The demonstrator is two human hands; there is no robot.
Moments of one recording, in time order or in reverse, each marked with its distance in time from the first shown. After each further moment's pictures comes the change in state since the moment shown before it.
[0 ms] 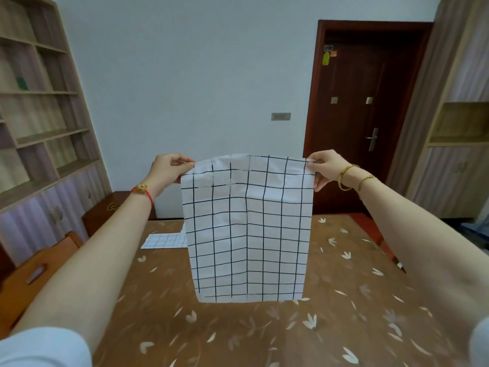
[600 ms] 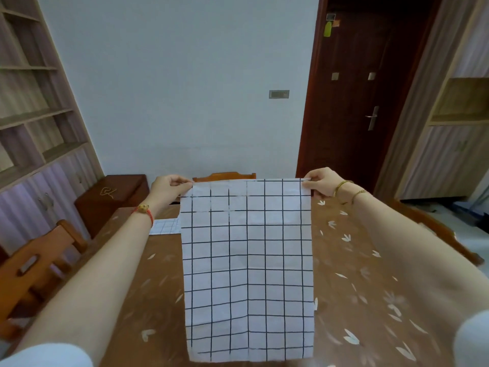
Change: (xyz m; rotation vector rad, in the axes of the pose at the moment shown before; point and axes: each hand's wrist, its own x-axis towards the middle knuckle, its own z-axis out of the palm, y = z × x) left_hand -0.007 -0.088 0.022 0.102 -0.040 -0.145; right_hand 0.006 0.063 0.057 -0.175 -0.014 0.115
